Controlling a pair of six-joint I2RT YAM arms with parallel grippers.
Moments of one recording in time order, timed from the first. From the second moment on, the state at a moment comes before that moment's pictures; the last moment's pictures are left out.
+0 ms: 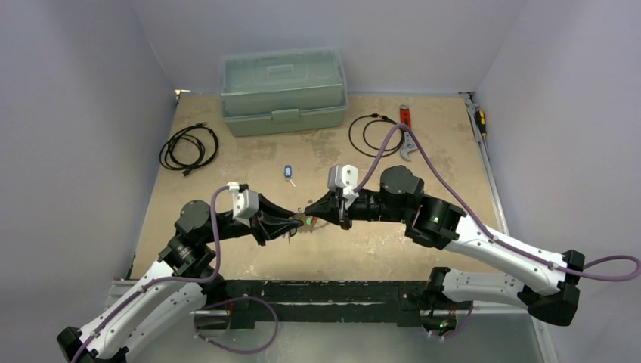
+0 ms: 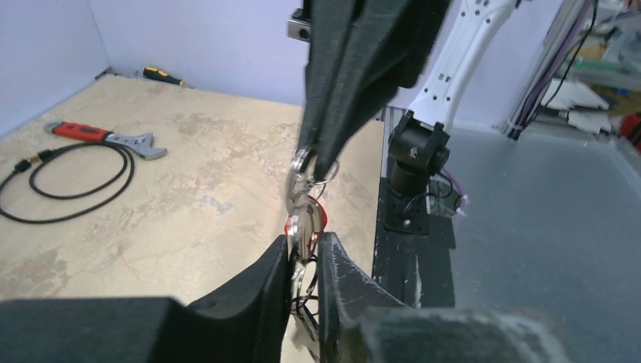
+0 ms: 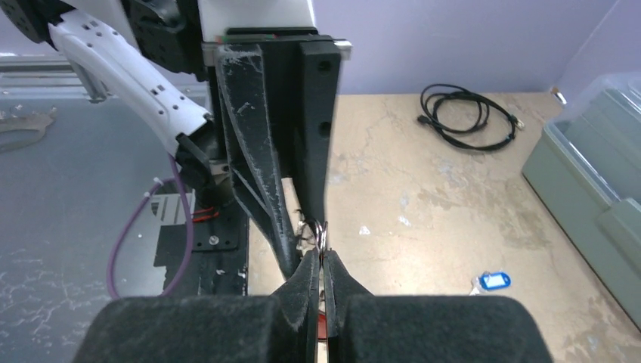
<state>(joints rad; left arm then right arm) -0.67 0.52 0.51 0.14 0.68 -0.18 1.08 1.02 1.05 -0.16 -0.35 -0.12</state>
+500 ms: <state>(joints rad) -0.68 0.49 0.51 0.13 0.54 -0.18 1.08 1.09 1.12 -0.20 -0.24 -0.11</state>
